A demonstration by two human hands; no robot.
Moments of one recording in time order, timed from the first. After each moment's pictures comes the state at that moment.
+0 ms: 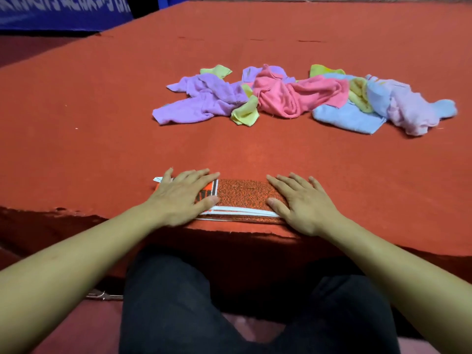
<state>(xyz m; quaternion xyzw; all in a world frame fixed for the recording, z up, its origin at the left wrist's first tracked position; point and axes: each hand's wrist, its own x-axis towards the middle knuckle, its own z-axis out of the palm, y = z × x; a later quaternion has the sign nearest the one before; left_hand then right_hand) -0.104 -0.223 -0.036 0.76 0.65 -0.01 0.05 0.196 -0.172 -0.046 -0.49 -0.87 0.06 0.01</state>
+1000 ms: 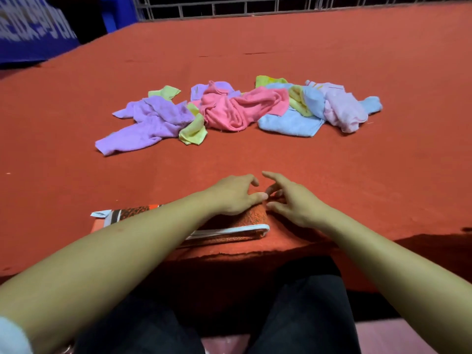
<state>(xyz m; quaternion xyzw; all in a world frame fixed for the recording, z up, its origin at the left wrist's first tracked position) 0.097 -0.136 0.002 0.80 0.57 0.04 0.20 0.291 -0.138 -0.043 -0.46 -0.81 0.27 0.23</state>
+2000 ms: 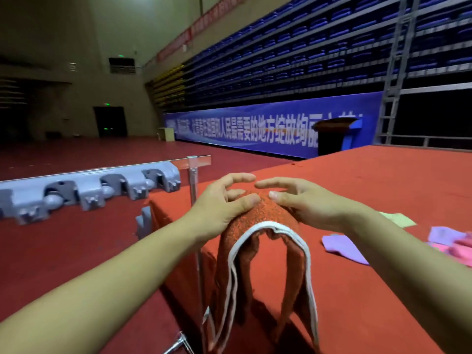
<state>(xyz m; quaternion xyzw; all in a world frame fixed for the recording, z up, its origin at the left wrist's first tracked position) -0.176 -0.415 0.222 0.46 0.60 0.63 0.14 -0.079 -0.230 0.234 0.06 -0.78 0.61 0.08</state>
